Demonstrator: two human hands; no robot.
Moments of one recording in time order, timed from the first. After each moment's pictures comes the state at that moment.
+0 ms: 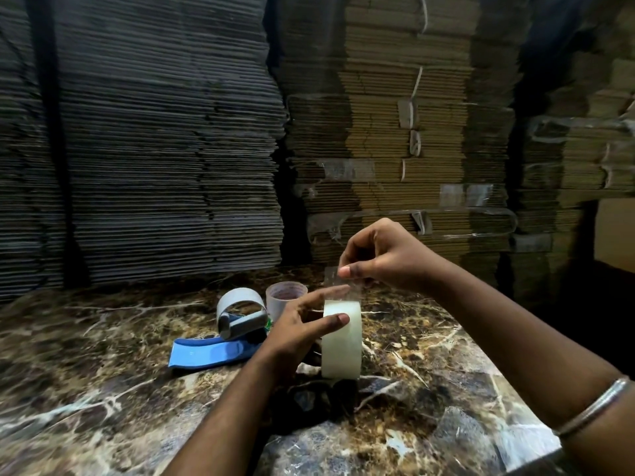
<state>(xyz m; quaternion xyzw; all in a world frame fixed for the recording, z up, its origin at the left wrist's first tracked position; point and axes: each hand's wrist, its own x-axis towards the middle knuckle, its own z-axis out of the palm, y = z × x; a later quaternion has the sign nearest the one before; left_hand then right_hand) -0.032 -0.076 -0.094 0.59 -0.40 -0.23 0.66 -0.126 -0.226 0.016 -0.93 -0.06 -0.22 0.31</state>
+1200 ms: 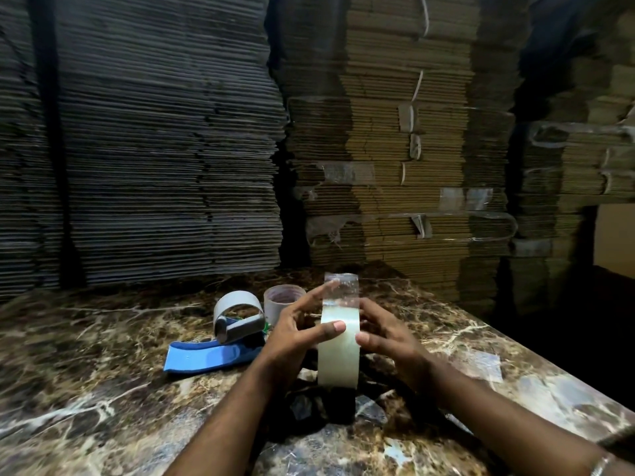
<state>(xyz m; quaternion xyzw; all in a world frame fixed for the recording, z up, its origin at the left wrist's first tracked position) -0.028 -0.077 -0.102 0.53 -0.41 -0.23 0.70 -0.142 -0.233 -0.102 -0.80 -0.04 -0.17 0.57</state>
